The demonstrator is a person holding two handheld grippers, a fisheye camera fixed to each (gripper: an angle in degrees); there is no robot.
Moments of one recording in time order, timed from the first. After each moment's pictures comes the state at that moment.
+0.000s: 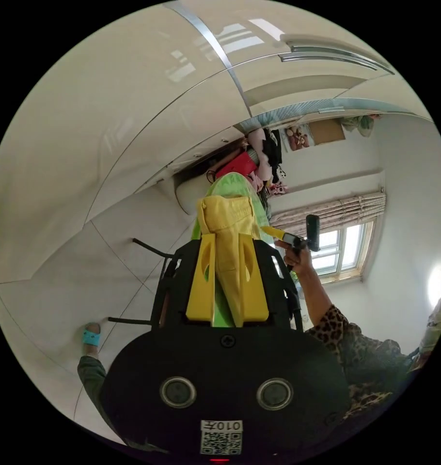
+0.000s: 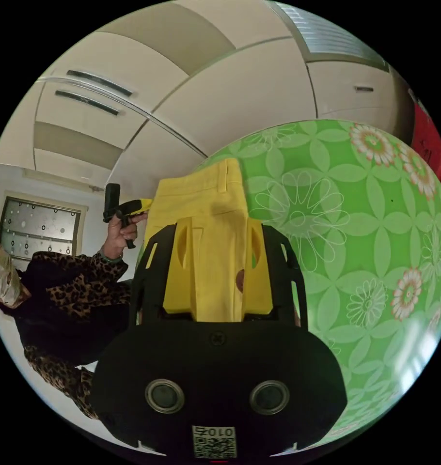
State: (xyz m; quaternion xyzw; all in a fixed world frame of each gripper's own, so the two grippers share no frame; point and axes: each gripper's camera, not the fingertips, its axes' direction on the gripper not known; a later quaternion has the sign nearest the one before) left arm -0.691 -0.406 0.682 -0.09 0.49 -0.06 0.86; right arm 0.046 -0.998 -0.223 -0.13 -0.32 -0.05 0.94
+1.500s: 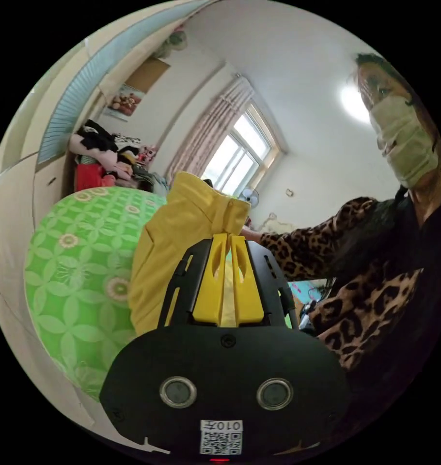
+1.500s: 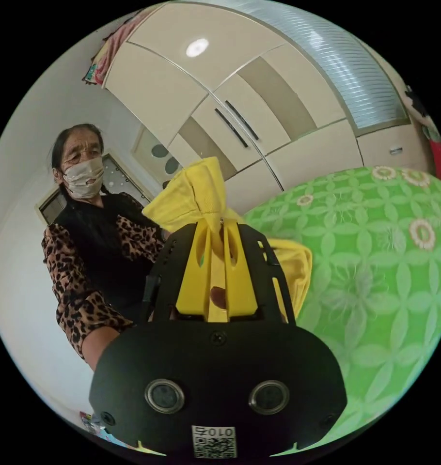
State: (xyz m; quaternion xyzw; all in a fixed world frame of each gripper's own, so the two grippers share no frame) left arm -0.517 -0.225 0.500 0.02 0.61 0.38 0.69; right arm 0.131 -0.750 -0.202 0.14 -0.50 -0.12 0.85
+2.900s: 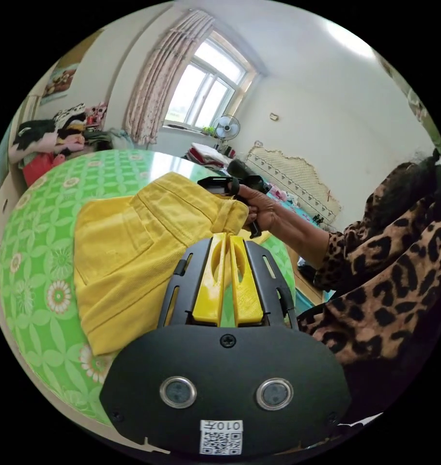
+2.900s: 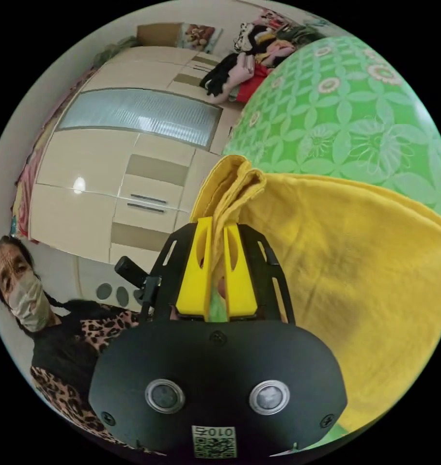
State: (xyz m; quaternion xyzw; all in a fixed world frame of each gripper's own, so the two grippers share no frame) left arm -0.384 -0.151 0.411 -0.07 0.53 0.56 0.63; right arm -0.070 -0.338 -0.209 0.17 -0.38 0.41 0.81
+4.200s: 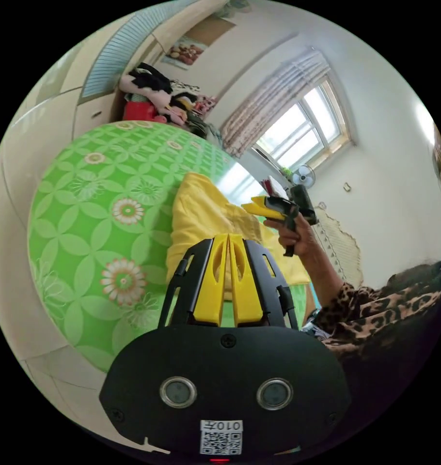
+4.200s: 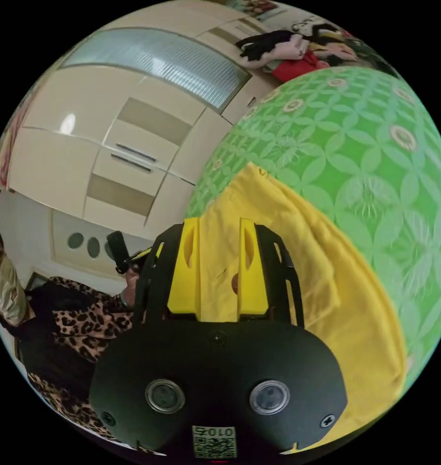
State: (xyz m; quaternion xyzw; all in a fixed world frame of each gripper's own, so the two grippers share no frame) left arm -0.535 -0.266 0.399 -0.07 0.46 0.31 0.83; right arm -0.096 -0.371 -0.275 0.08 -0.35 0.23 0.90
